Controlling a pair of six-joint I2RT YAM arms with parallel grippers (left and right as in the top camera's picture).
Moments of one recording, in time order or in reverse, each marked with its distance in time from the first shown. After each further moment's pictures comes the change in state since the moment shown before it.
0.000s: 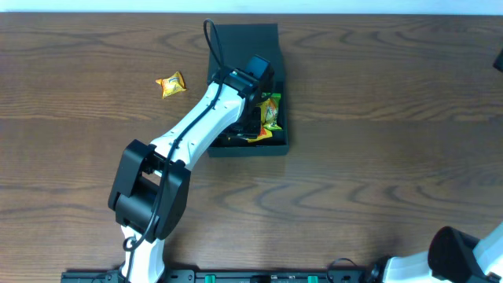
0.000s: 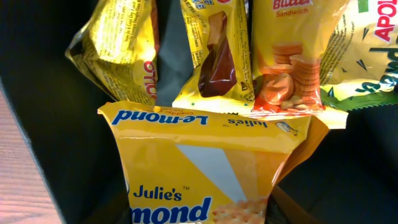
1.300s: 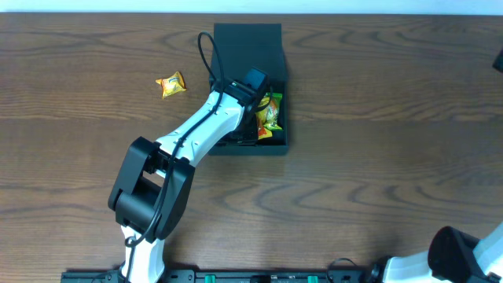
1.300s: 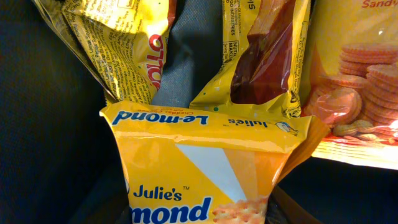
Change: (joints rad) left arm -0.001 0.000 -0.129 0.112 -0.030 -0.124; right arm 0.000 0.000 0.000 -0.004 0.000 0.000
